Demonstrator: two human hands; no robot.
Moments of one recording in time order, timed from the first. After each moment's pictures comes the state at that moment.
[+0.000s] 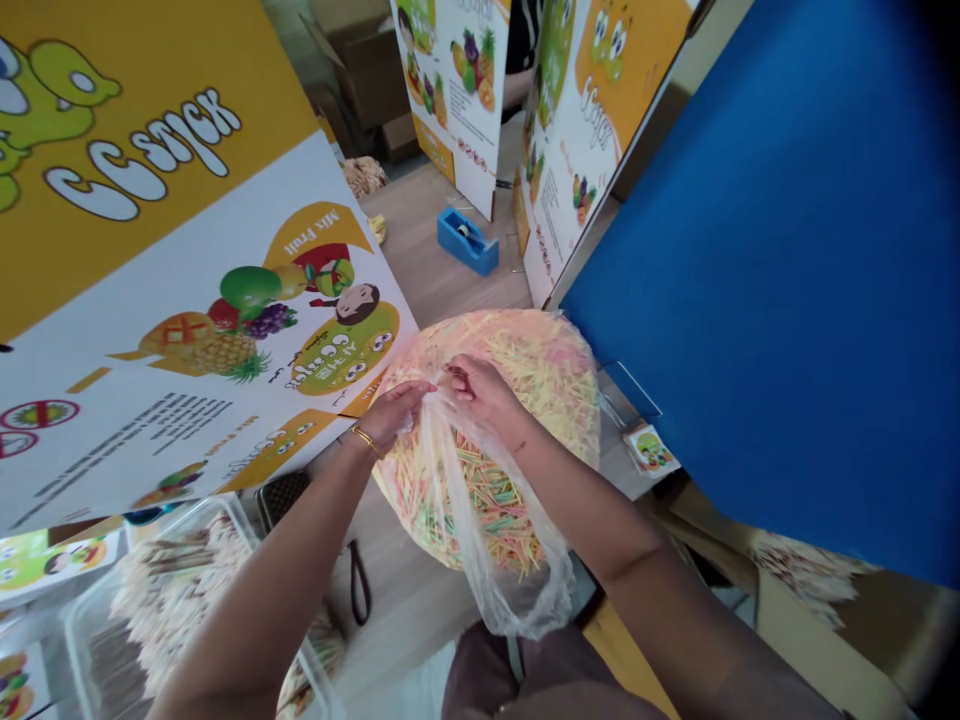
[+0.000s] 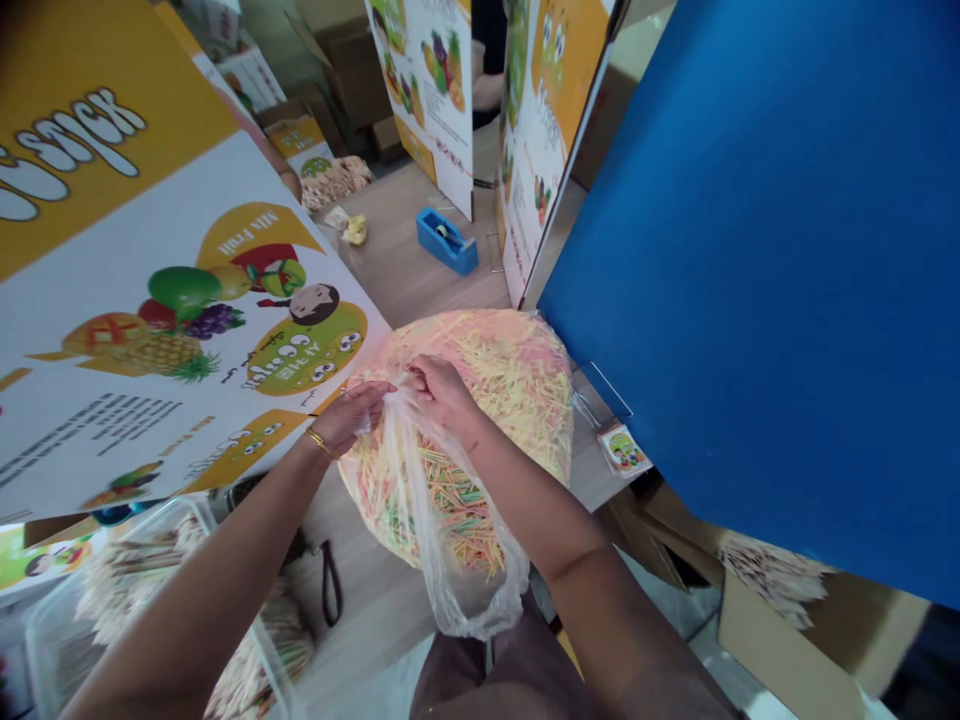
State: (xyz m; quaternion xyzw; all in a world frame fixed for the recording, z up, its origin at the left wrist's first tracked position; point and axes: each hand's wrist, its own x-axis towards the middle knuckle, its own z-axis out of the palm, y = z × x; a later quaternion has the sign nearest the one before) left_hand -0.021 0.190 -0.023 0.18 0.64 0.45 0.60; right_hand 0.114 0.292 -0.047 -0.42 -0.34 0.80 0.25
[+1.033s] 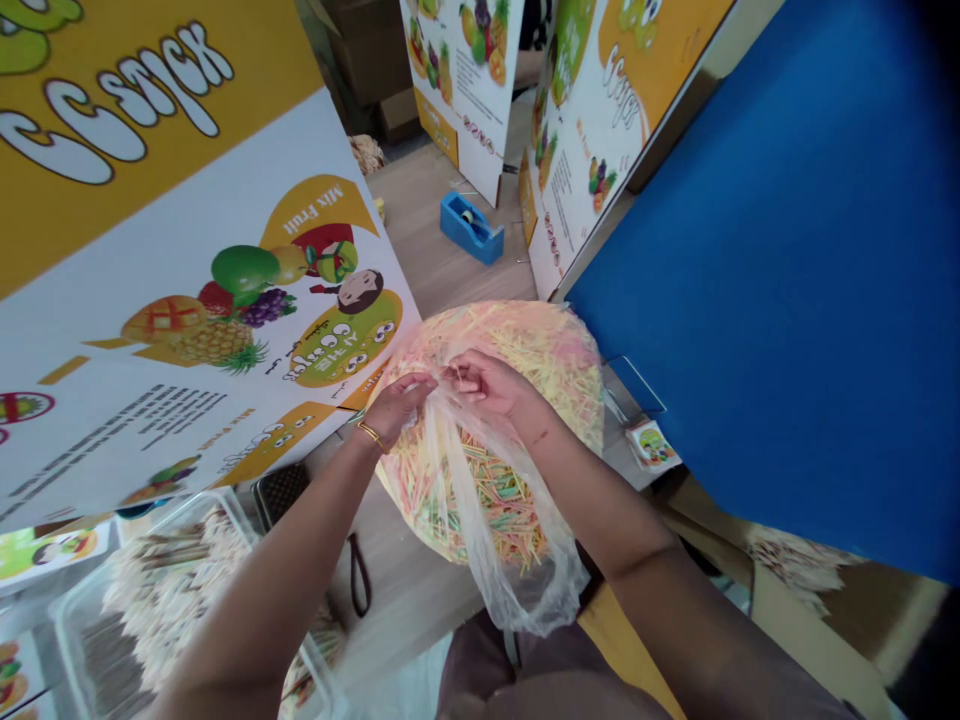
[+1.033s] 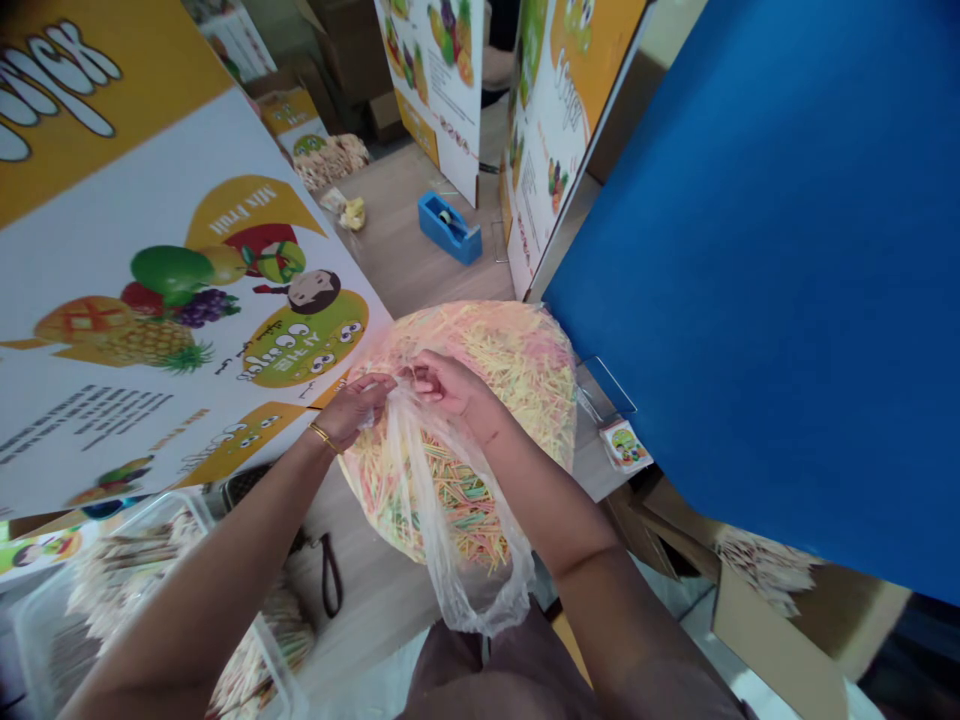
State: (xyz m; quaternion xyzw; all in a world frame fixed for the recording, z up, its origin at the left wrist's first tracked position) left_hand -0.024 0.190 -0.036 0.18 0.67 0.44 0.58; right_hand 0.127 0.302 -0.041 -0.30 -0.23 0.92 0.10
